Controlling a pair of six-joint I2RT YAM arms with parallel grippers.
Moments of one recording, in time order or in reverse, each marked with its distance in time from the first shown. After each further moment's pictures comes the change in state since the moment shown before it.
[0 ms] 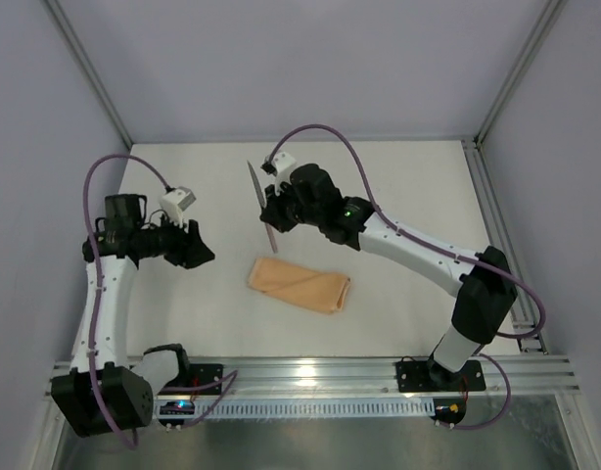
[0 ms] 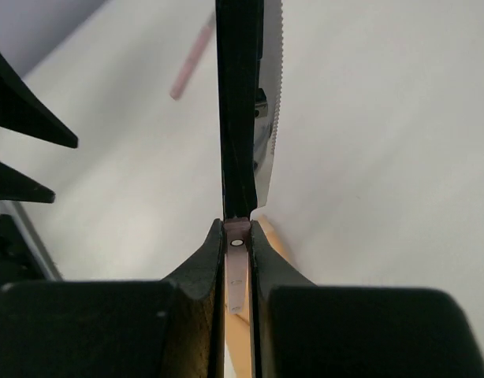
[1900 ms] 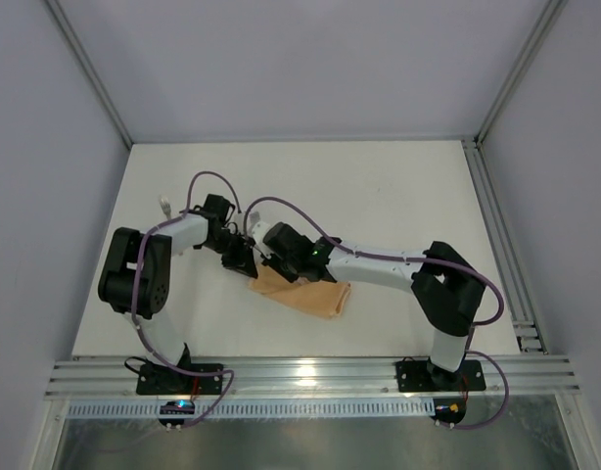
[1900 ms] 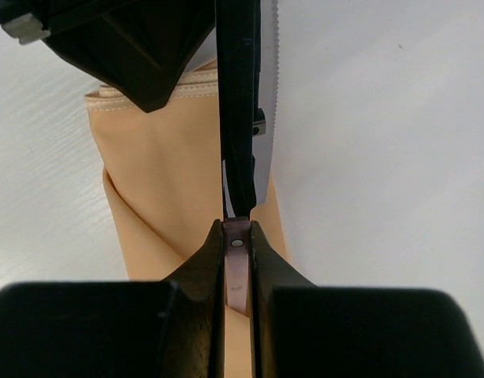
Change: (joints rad) left arm -0.431 0.719 -0.039 0.398 -0.221 -0.412; right arm 0.147 0.156 -0.203 -0.099 0.261 -0.278
